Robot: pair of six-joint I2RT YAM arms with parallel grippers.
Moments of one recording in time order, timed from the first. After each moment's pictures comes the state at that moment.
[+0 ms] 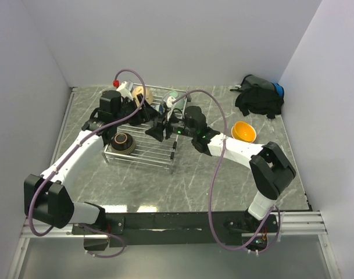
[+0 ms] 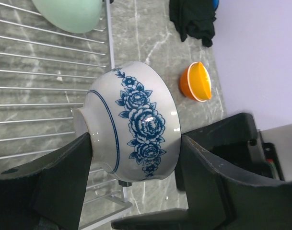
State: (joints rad) left arm -0.34 1.34 1.13 -0.20 0.35 -0.63; right arm 0.73 1.69 1.10 0.51 -0.50 0.15
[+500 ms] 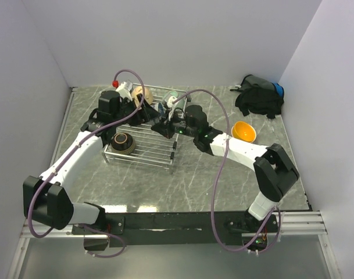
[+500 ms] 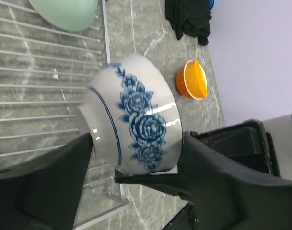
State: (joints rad) left arm -0.32 1.33 1.12 -0.19 0.38 -0.65; right arm 0.72 1.66 1.10 0.41 -0.44 0.08
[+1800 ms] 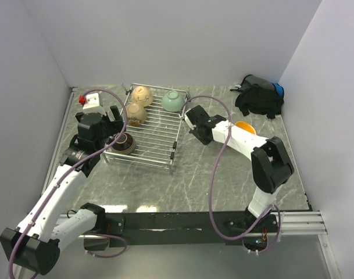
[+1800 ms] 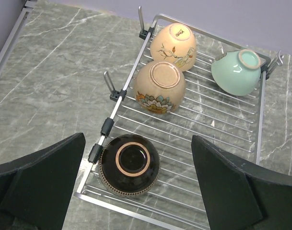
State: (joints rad) left arm -0.33 0.93 0.91 -0.27 -0.37 -0.31; right arm 0.60 1.74 1.28 -0.65 0.35 -0.28
